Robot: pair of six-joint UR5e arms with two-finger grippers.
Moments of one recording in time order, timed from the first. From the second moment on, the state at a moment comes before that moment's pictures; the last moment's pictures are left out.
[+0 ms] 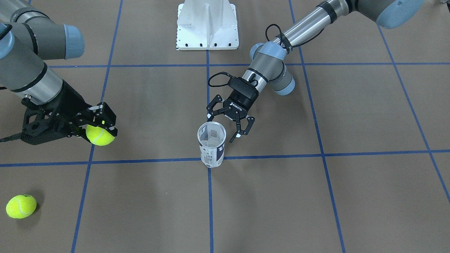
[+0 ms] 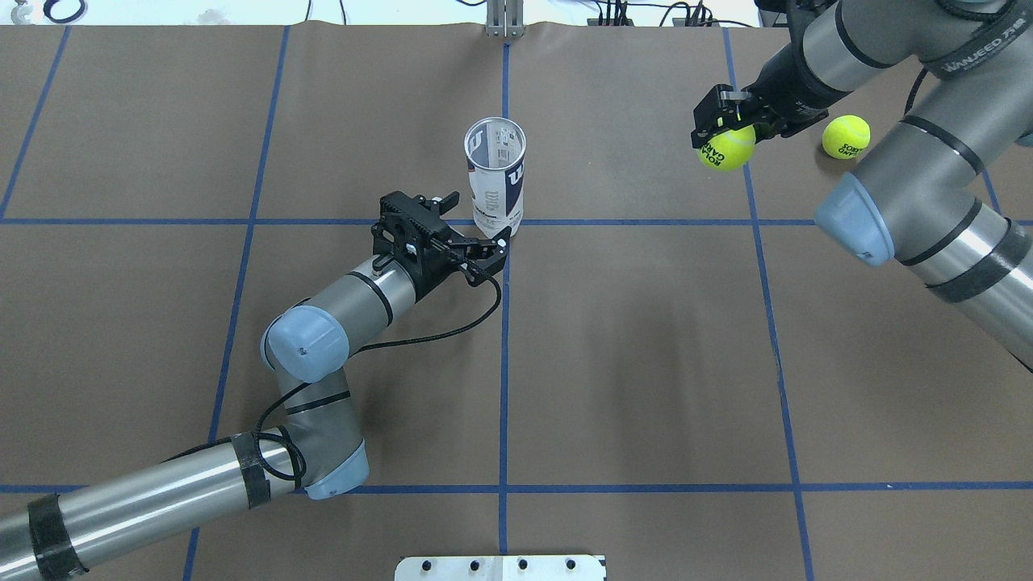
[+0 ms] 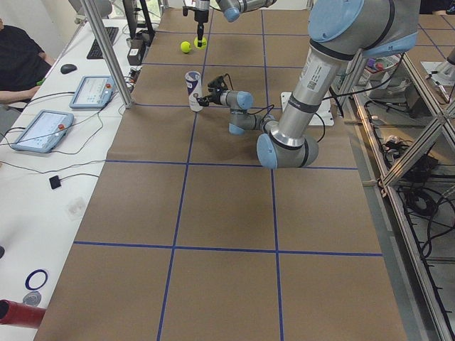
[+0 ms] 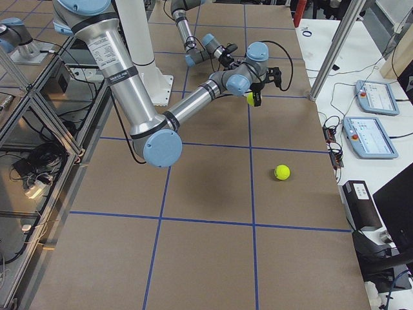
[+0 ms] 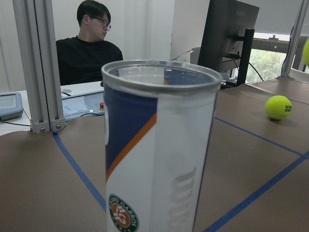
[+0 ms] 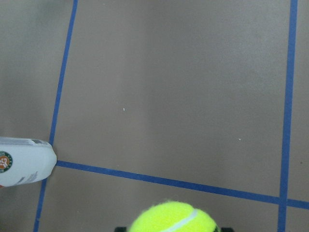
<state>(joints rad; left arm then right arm) -0.42 -2.24 -1.16 -3.04 -1.16 -0.57 0.99 -1.07 1.71 -1.34 2.24 0.88</state>
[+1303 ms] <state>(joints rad) -0.46 -2.30 -1.12 -2.95 -1.16 -0.57 0.96 -0.90 1.67 -1.34 2.24 1.03</state>
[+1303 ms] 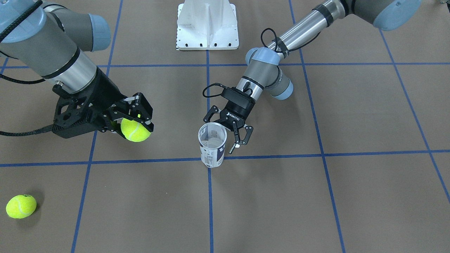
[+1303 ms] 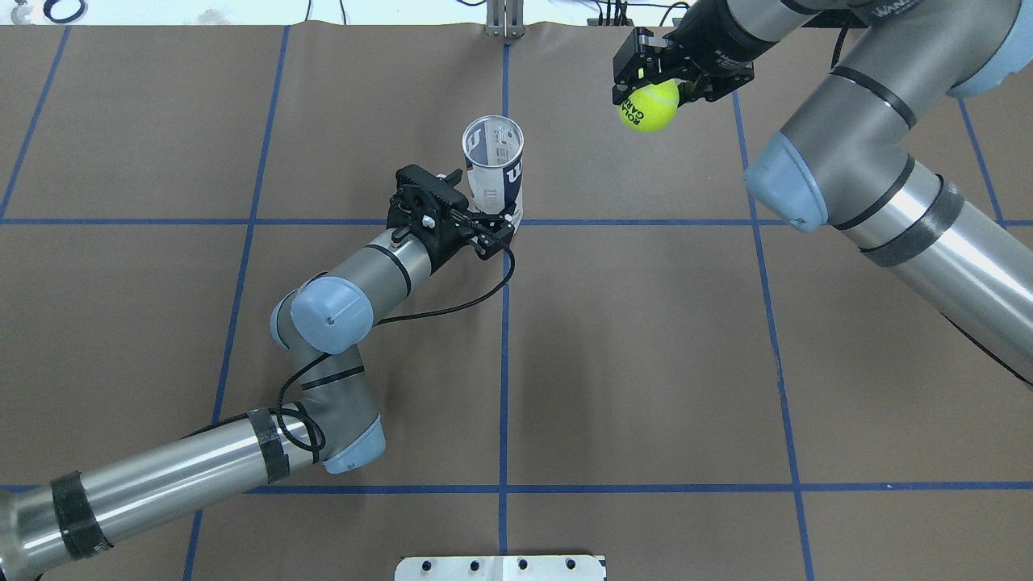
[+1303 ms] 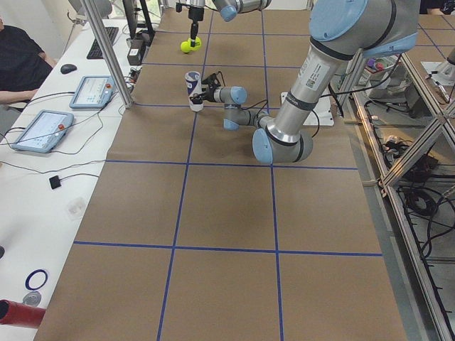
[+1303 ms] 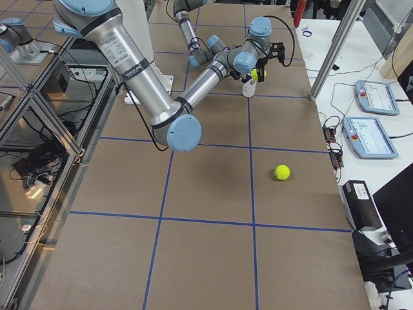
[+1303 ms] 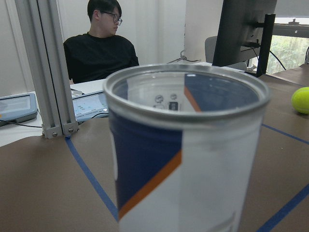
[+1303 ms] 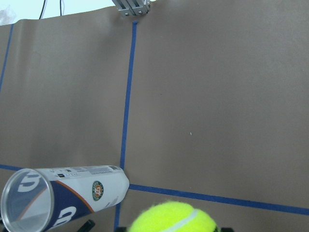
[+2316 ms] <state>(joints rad) -0.45 -2.36 -1.06 -2.95 -1.15 -0.58 0.93 -0.74 1.59 -1.37 2.24 1.08</state>
